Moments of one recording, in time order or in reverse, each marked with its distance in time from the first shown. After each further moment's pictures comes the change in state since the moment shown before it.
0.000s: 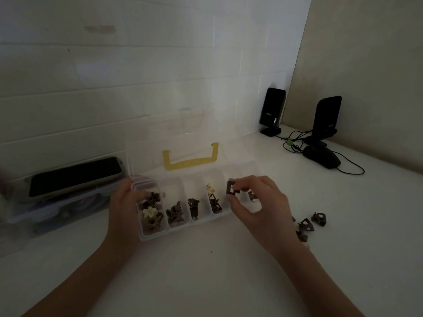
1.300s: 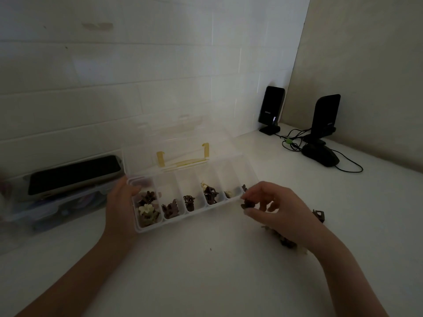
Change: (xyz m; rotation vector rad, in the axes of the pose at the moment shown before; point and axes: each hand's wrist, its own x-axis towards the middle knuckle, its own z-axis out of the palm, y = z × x) left_hand 0.017 -0.024 -0.014 -0.027 0.065 -0.020; right_hand 0.003 0.025 -0.038 0.219 -0.490 0.332
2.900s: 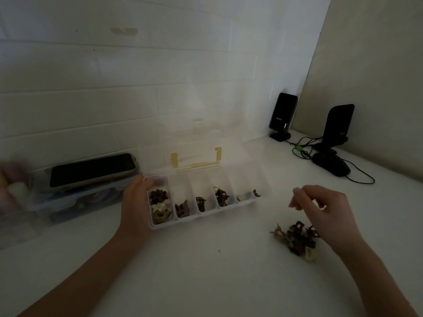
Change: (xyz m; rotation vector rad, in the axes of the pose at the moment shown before) left_hand -0.004 0.007 0.004 0.095 0.058 -0.016; right_hand -0.009 0.024 -0.030 -0.187 0.371 -0.074
